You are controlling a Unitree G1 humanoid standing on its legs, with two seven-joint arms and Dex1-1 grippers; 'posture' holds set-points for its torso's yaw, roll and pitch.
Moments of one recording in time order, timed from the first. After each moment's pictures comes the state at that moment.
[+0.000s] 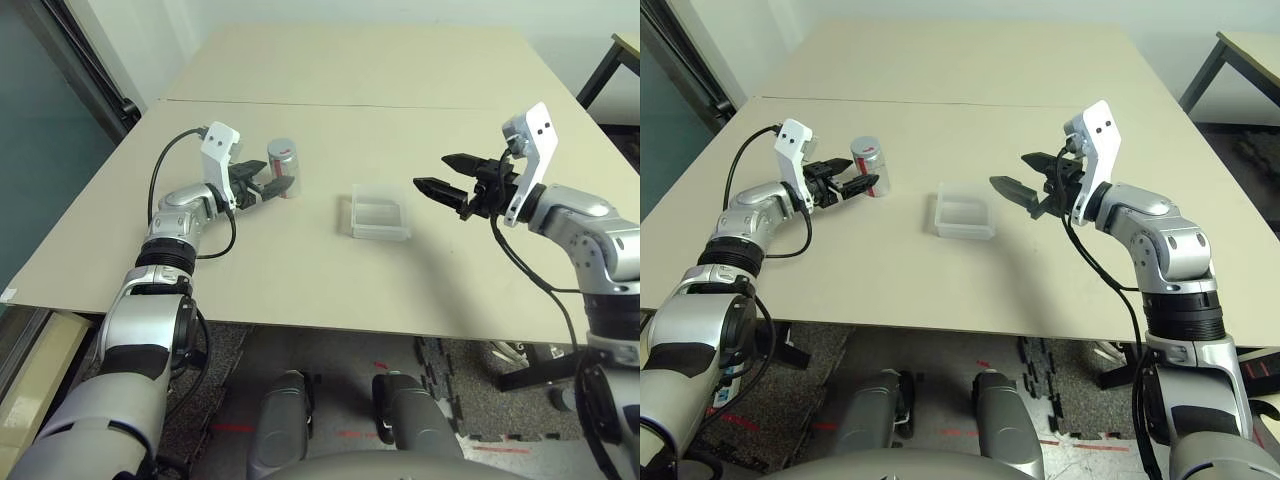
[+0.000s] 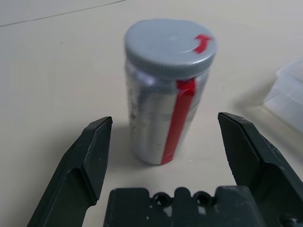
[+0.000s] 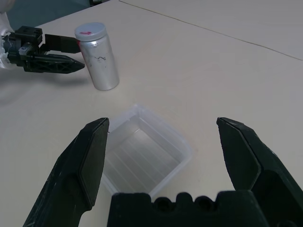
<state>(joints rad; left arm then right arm) -0.91 0.44 0.08 1.04 -0.17 0.06 -0.86 -0.53 -0.57 -0.09 -0.03 0.49 0.66 0.72</state>
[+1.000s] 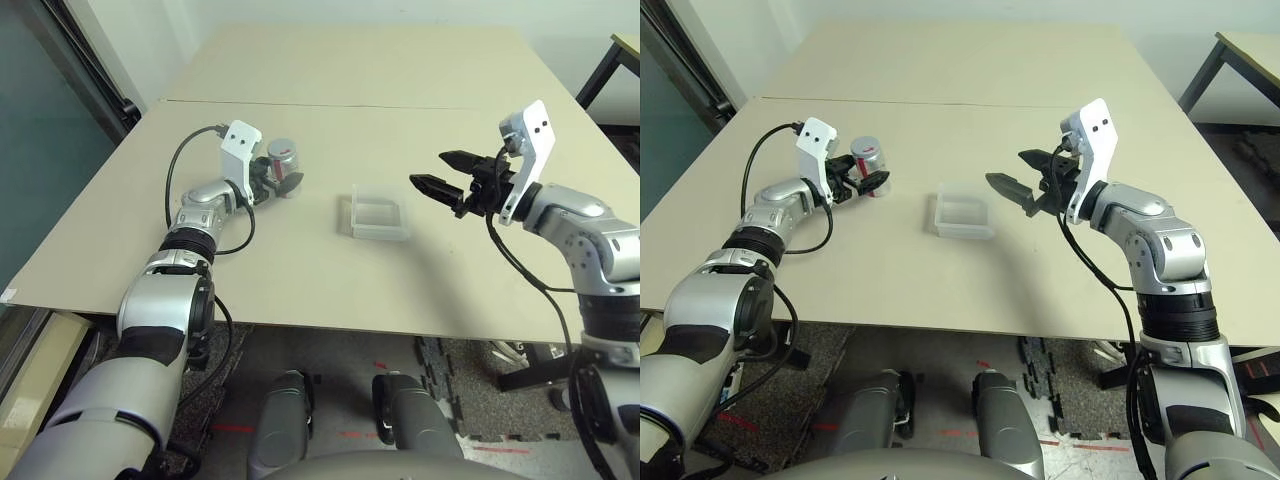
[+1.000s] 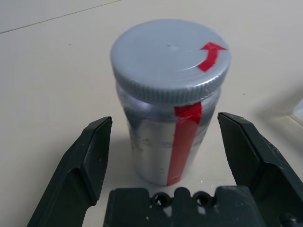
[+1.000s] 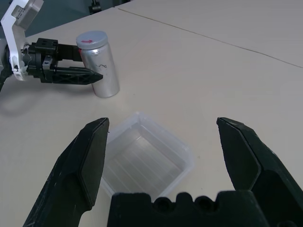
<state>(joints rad) -1.01 0.37 0.08 1.24 -0.08 -0.06 -0.71 -0.53 -0.54 -0.09 -0.06 0.49 0.66 0.69</state>
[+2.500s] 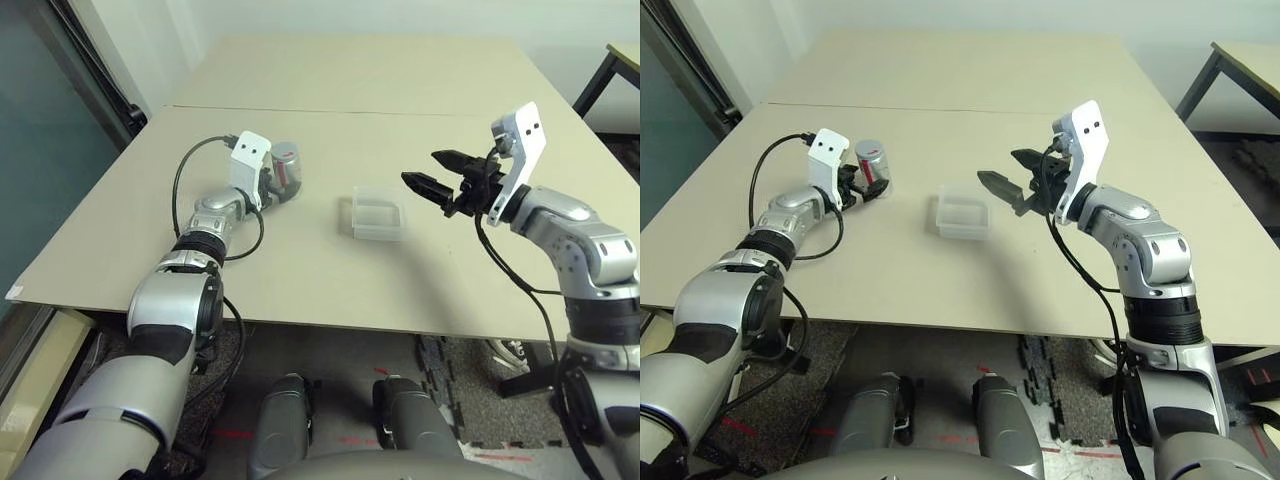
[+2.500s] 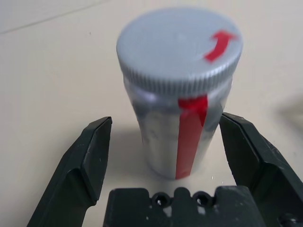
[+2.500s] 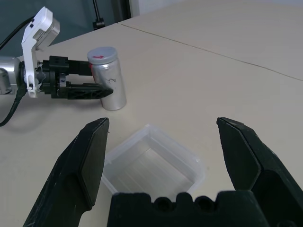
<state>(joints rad) -1.05 0.33 0.08 1.31 0.00 -0.08 -0.56 -0.51 -0.48 -0.09 -0.10 0.49 0.66 0.63</state>
